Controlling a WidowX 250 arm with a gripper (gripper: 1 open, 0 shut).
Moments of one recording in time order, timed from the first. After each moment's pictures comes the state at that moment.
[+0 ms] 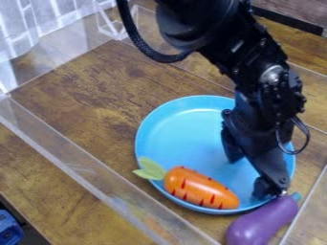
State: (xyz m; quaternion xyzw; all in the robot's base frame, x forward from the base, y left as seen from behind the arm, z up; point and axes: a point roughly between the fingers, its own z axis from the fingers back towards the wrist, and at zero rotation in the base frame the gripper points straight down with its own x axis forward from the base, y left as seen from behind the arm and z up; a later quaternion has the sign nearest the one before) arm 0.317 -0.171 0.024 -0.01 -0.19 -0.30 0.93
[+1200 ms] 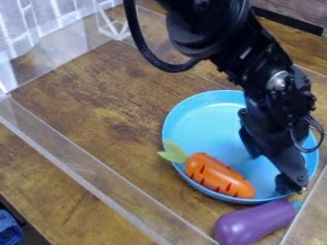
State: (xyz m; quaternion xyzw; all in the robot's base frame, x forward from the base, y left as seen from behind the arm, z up) arm 0.316 -0.179 0.018 -0.03 -0.19 -0.31 0.93
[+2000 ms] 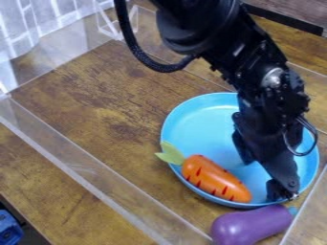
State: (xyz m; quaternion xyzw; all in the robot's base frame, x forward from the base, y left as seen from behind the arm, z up) arm 0.308 -0.167 0.018 -0.02 -0.16 -0.32 0.93
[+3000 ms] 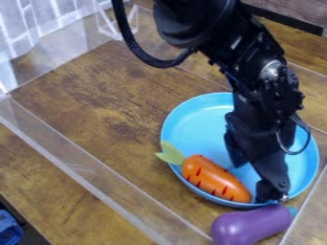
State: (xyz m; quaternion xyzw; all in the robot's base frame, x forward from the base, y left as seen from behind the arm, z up) arm 0.301 -0.158 0.018 -0.02 -0.13 -0.32 0.94
